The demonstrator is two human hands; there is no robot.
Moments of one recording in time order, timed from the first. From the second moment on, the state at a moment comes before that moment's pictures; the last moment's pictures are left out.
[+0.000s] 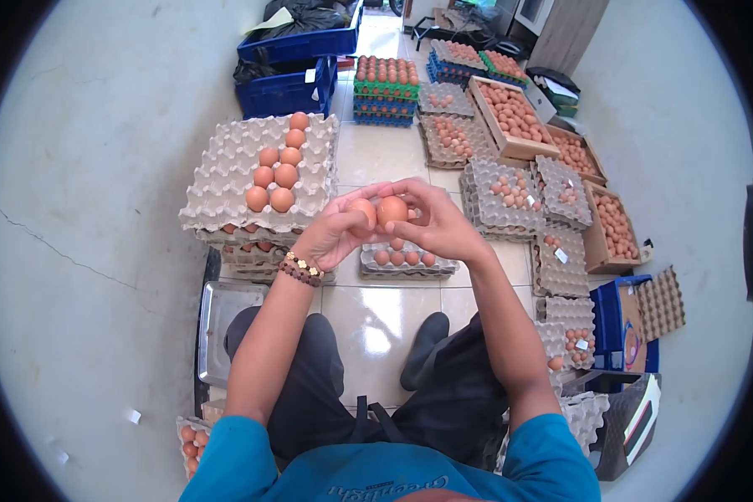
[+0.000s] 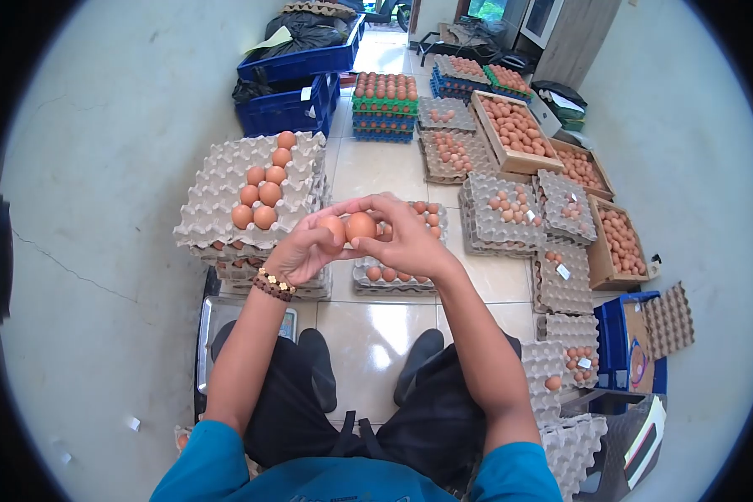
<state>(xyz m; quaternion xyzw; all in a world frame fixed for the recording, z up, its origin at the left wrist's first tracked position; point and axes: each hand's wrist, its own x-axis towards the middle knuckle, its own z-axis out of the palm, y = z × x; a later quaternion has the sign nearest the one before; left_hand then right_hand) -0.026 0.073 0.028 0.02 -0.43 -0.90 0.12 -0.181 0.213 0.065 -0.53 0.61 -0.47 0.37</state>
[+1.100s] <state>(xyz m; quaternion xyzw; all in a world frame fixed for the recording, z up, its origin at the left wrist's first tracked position) -0.016 -0.166 0.016 0.37 -0.86 -0.19 0.30 -0.207 0.204 0.060 -0.51 0.67 -0.53 0.13</state>
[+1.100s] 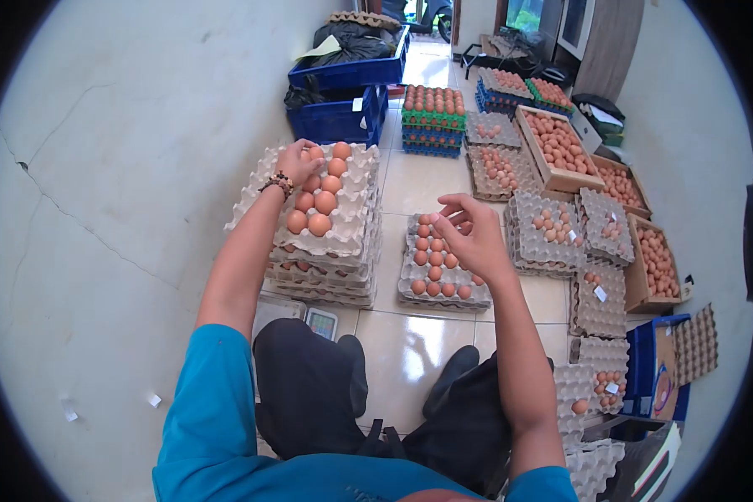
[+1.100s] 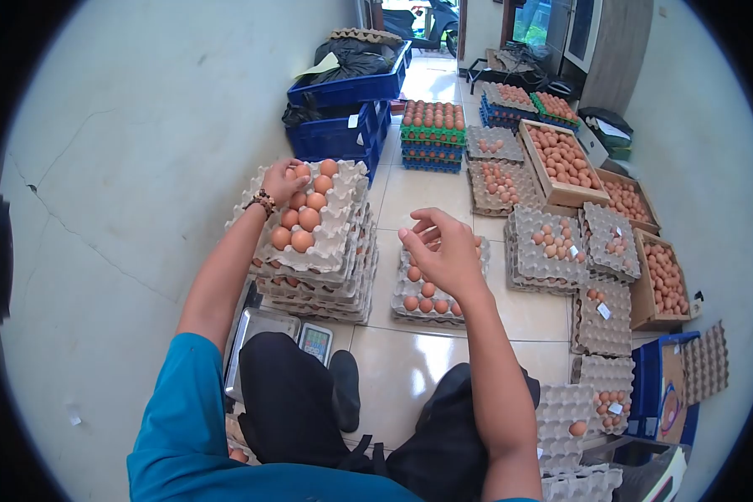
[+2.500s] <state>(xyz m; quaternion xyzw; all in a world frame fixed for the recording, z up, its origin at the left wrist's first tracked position) -0.033 0.109 -0.008 0.00 -0.90 -0.42 -0.12 -0.387 0.229 -0.225 -0.14 0.95 -0.17 0.22</state>
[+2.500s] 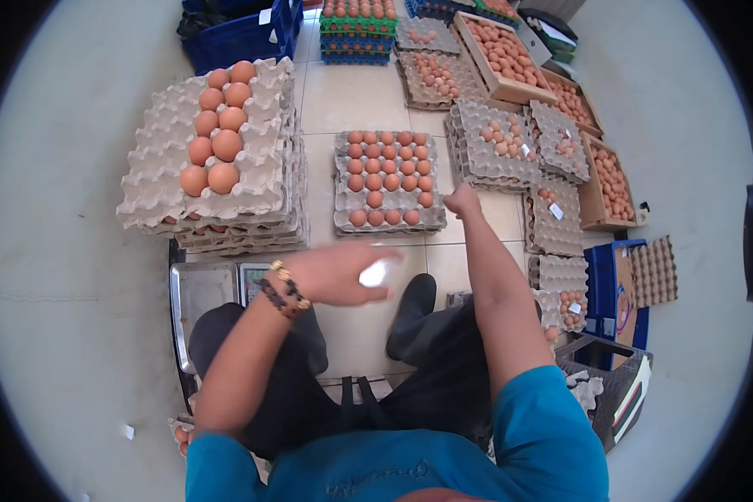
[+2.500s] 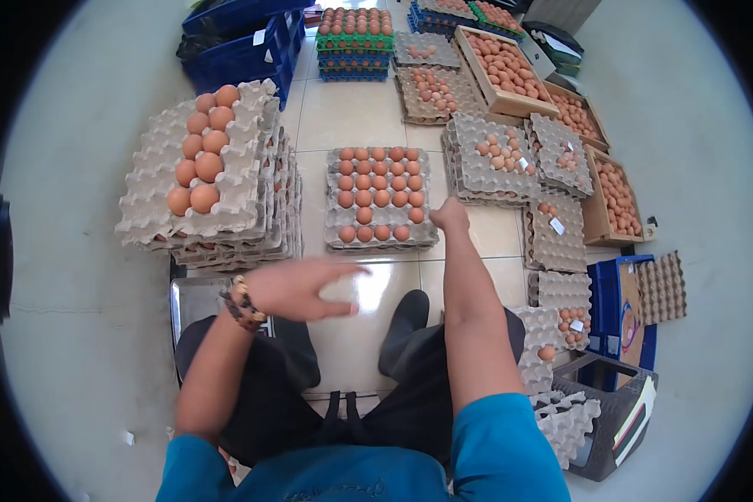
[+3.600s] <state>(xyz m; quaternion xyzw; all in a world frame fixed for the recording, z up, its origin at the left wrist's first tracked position) -0.056 0.152 -0.048 0.12 -0.97 -0.14 -0.15 -0.319 0.102 -0.240 -0.22 0.95 -0.08 0.20</state>
